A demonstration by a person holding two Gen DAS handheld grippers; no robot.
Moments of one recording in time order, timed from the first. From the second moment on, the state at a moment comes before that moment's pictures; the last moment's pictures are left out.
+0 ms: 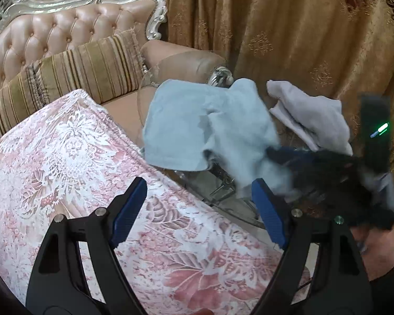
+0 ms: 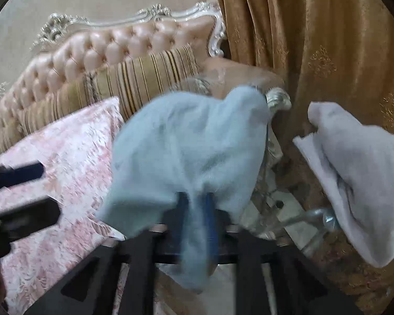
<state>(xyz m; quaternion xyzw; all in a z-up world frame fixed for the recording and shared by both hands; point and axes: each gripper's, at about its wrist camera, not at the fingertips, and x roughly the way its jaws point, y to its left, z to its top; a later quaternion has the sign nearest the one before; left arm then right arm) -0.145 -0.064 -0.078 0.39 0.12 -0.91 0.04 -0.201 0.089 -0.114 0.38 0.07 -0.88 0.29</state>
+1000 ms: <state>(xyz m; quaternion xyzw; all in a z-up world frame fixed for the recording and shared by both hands) -0.114 -0.085 0.000 0.29 0.15 -0.94 -0.08 -0.121 0.120 0.046 0.18 0.05 -0.93 0.33</state>
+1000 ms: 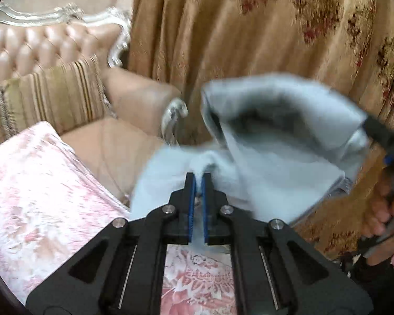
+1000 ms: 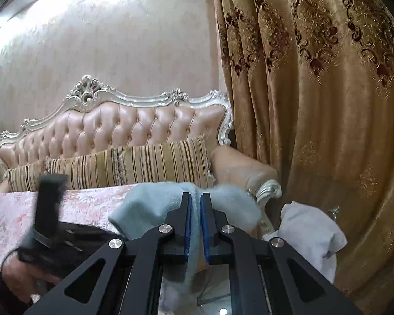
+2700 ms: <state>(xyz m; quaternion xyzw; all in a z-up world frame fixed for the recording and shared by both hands) 0.181 -0.179 0.060 0.12 0.18 -0.96 0.16 -0.014 0.013 -0.028 0.23 0.08 -0.82 0.52</state>
